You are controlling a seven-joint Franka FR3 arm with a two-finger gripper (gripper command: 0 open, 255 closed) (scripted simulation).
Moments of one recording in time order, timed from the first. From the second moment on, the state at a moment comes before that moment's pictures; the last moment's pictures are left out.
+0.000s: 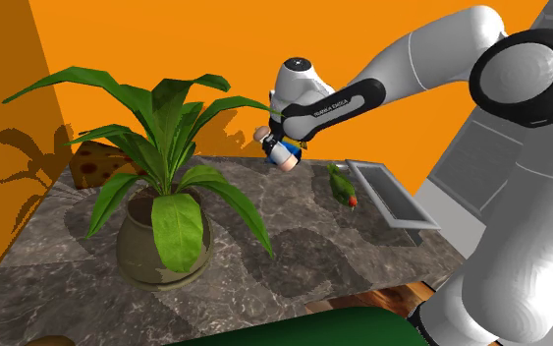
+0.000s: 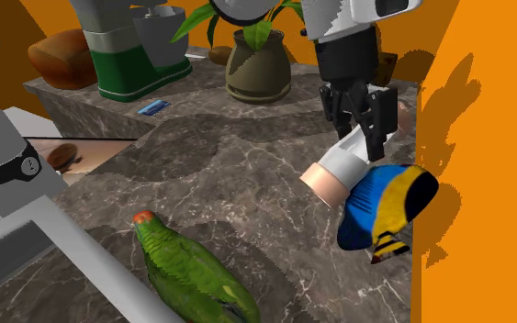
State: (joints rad) arm -0.03 0.27 0.02 -1.99 -0.47 2.53 -0.02
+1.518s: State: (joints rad) arm -0.04 0.14 0.05 -1.85 -0.36 2.28 -0.15
